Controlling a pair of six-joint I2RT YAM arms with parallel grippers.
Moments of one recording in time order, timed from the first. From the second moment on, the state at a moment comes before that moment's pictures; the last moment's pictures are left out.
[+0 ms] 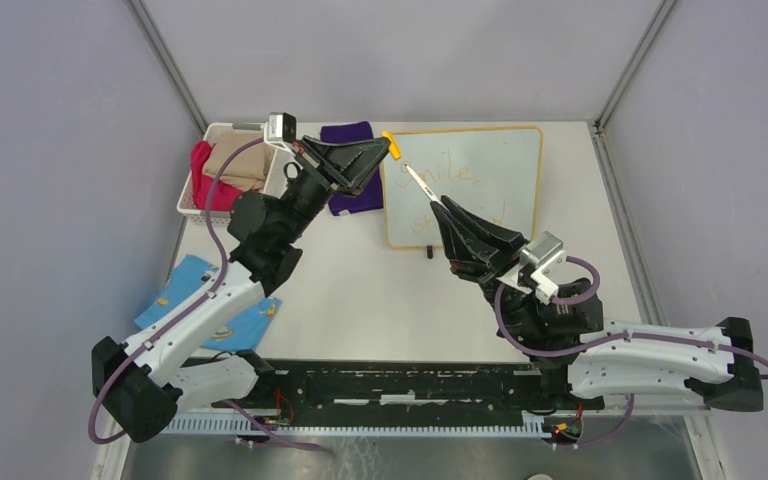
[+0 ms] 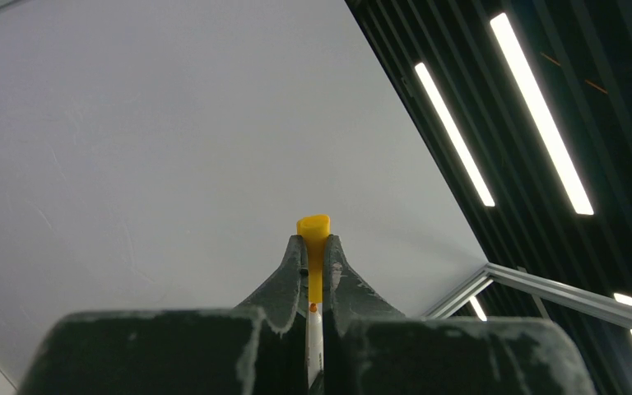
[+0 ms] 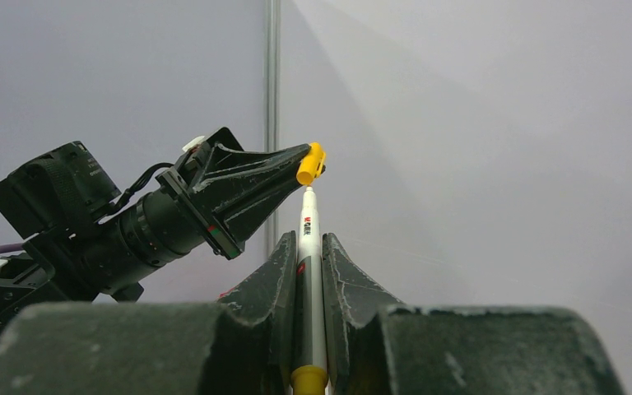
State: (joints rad) left arm -0.67 1.11 0.98 0.74 0.18 -1.43; right arm 1.37 0.90 0.77 0.95 0.52 -0.51
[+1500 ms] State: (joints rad) left arm -0.72 1.11 0.98 0.73 0.17 -1.40; right arm 1.37 0.91 0.77 0.96 0.53 -0.51
